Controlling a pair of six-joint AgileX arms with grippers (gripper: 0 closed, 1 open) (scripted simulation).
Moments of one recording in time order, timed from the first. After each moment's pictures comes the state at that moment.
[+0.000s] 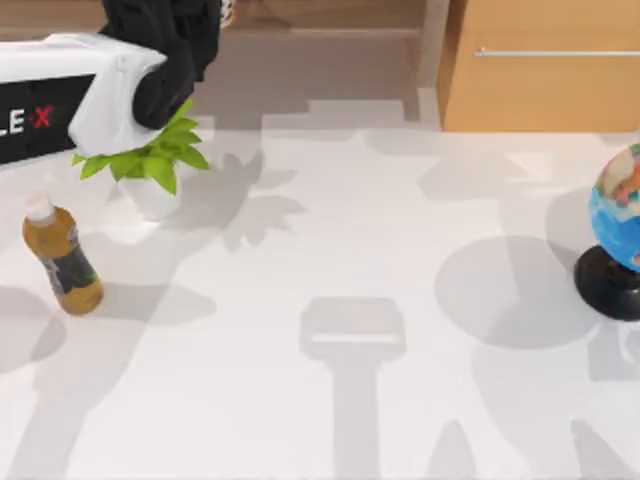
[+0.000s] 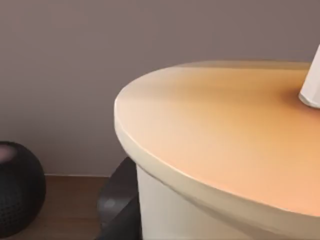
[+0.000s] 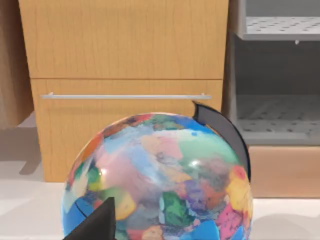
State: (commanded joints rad) left arm -0.45 1.88 1.30 0.60 -0.44 0.01; right arm 0.00 0.00 0.00 0.00 0.00 0.00
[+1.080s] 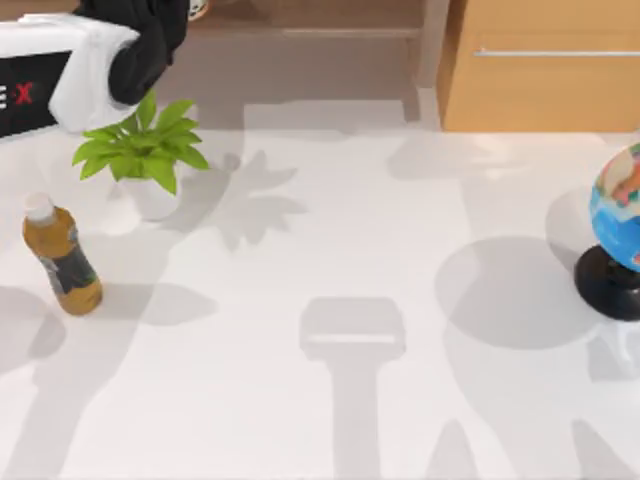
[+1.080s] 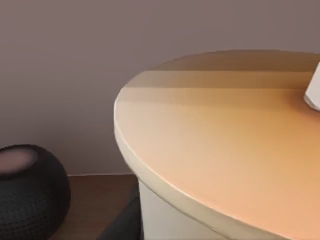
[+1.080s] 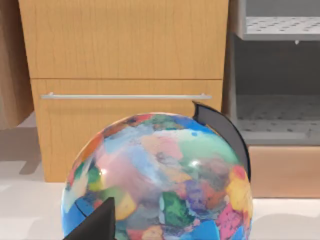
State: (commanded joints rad) left arm -0.38 1.93 1.36 0.55 -0.37 0.05; right arm 0.00 0.00 0.00 0.00 0.00 0.00
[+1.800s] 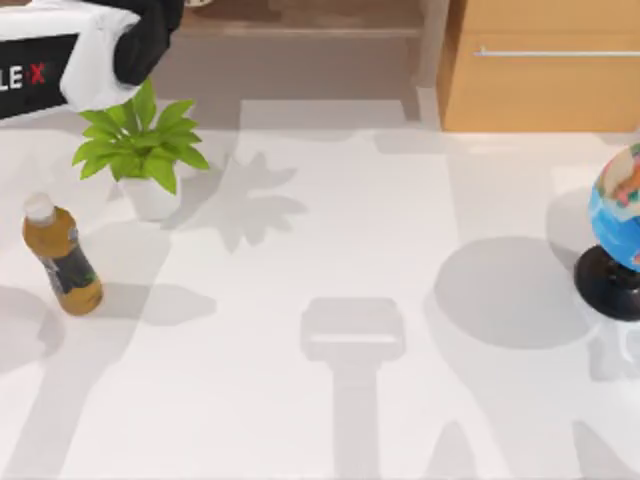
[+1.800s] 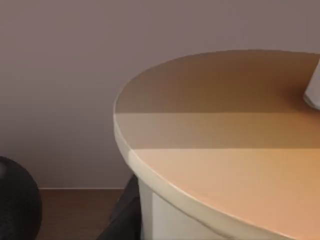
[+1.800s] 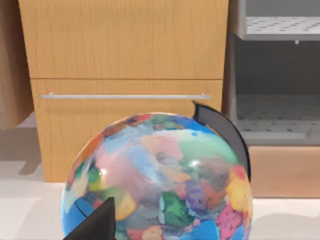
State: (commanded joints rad) left arm -0.34 2.02 1.46 0.55 -0.29 0.00; right arm 0.00 0.00 0.00 0.00 0.00 0.00
